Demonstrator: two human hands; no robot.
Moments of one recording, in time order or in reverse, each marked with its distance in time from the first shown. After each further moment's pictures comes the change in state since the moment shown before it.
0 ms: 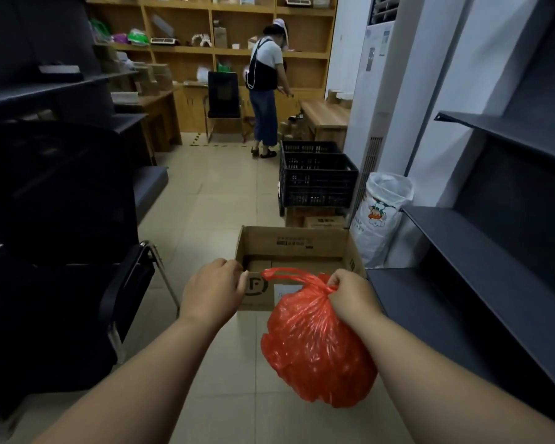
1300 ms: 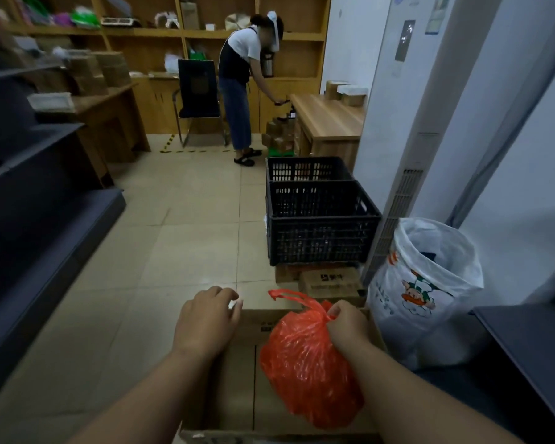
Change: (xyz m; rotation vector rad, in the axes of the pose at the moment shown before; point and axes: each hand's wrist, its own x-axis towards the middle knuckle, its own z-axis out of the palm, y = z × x) left_hand 0.597 0.002 0.239 0.011 -0.147 -0.015; right_hand 0.646 -0.032 0.062 0.105 -0.100 0.282
